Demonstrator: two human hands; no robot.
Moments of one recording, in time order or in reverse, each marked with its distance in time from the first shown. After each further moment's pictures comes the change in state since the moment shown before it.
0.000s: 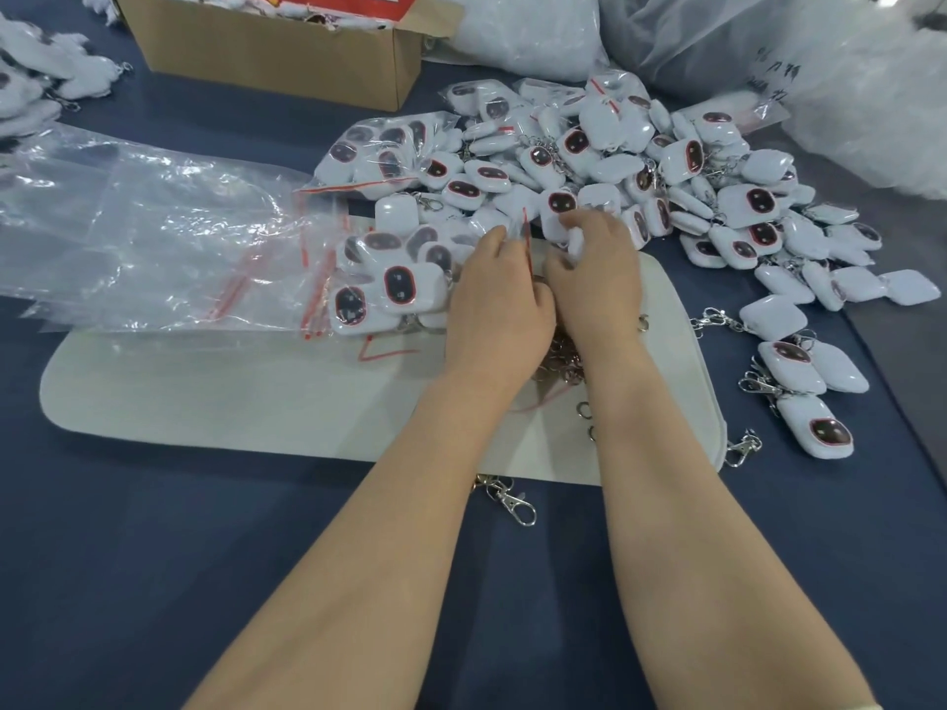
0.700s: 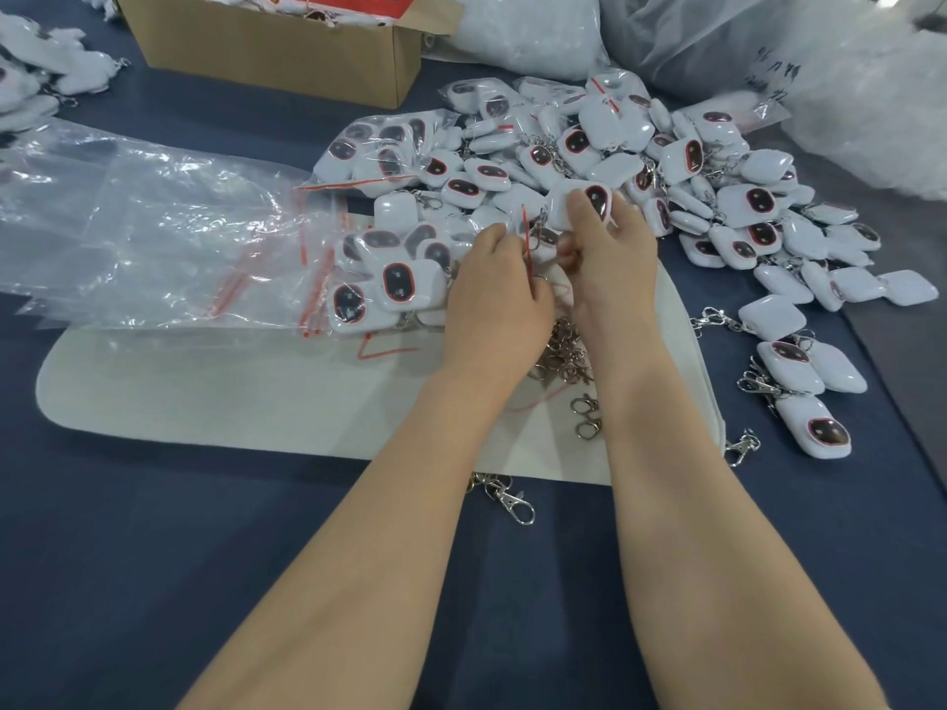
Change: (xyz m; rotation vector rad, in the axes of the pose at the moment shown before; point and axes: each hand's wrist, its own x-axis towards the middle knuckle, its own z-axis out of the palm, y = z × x) left_hand 0.000 0.003 -0.005 -0.030 -0.005 -0.003; right_hand 0.003 -0.016 -0.007 1.066 0.078 0.298
